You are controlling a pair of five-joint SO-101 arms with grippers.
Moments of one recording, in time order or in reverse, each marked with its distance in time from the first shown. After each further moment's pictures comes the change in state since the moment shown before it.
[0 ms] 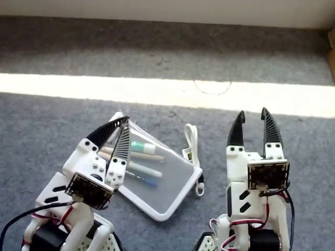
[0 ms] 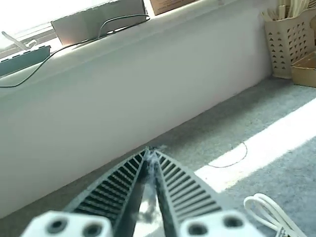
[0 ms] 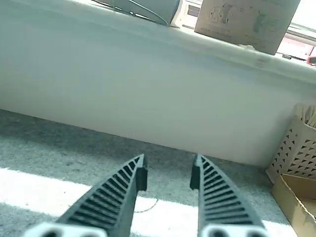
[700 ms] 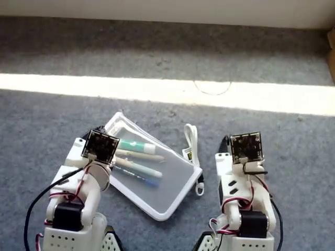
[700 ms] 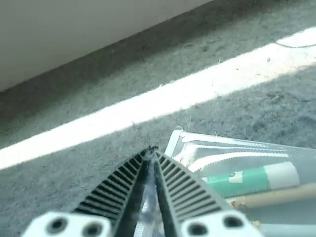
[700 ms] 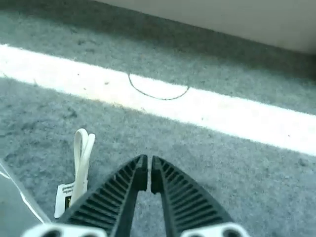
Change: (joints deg) left arm -18.7 0.5 23.8 -0.4 -0.3; right arm 0.0 0.3 18.2 8.8 0.0
